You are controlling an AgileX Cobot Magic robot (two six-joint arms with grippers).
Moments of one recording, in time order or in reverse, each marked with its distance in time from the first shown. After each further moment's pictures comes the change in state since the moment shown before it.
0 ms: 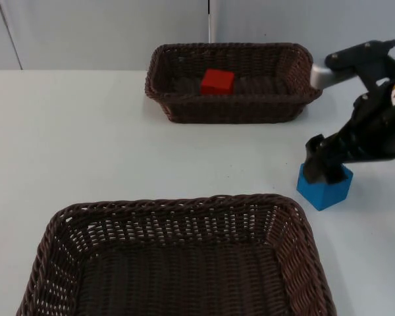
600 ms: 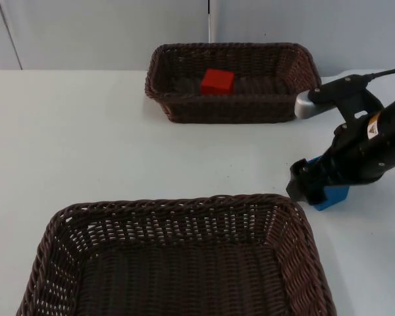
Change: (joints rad) right arm 0.000 0.140 0.000 0.000 -0.179 0.005; left arm 0.000 0.000 0.000 0.000 0.000 0.000
